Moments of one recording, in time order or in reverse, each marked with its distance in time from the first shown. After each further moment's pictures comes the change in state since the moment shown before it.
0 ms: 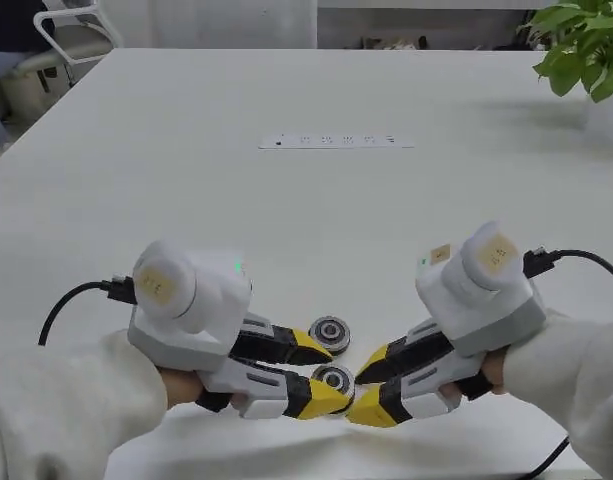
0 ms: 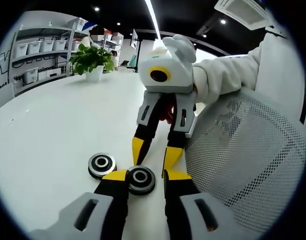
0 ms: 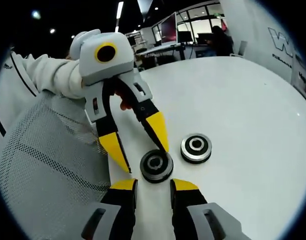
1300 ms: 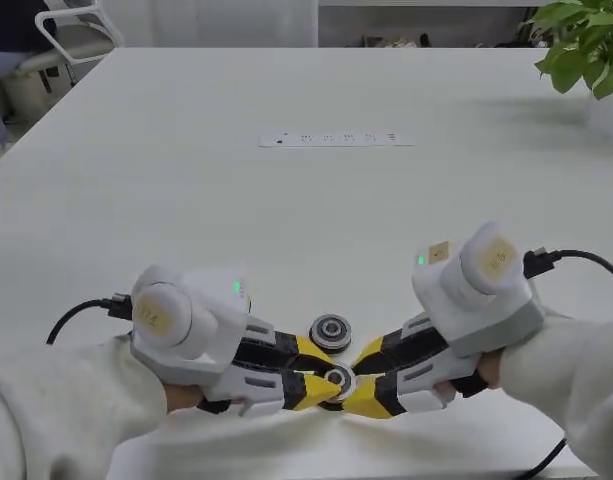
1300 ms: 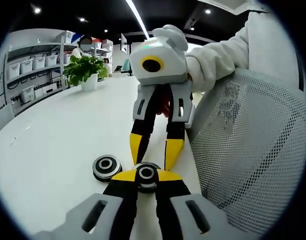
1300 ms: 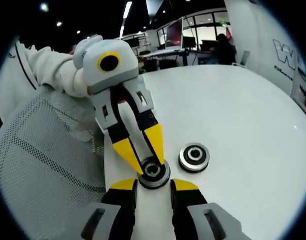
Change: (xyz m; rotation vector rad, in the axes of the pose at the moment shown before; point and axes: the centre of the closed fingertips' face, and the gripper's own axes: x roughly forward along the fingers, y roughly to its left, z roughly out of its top) left arm 0.002 0.005 -0.005 0.160 -0.023 0.028; right arm 0.003 -0.003 0.011 -0.094 -0.039 -0.051
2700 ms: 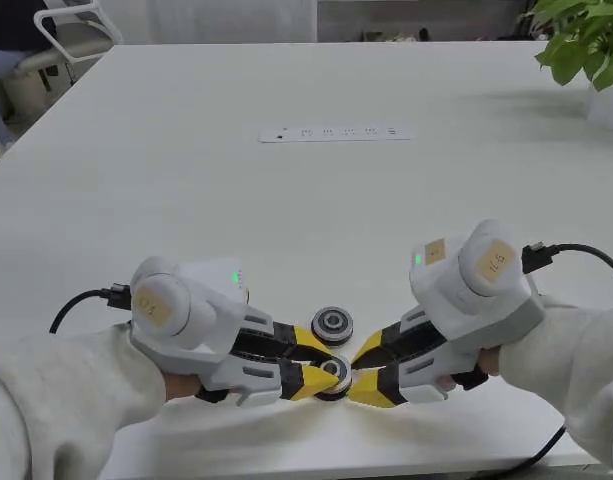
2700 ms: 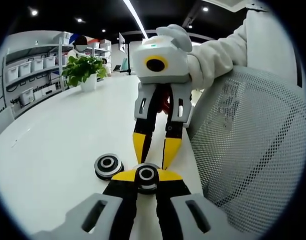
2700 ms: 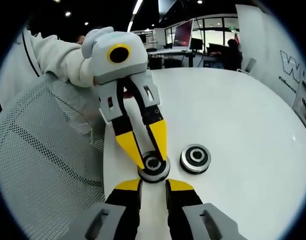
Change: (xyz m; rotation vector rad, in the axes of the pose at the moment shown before) left arm -0.003 0.002 -0.001 0.020 0.013 0.001; right arm 0.001 0.001 -0.004 -0.067 0.034 -0.004
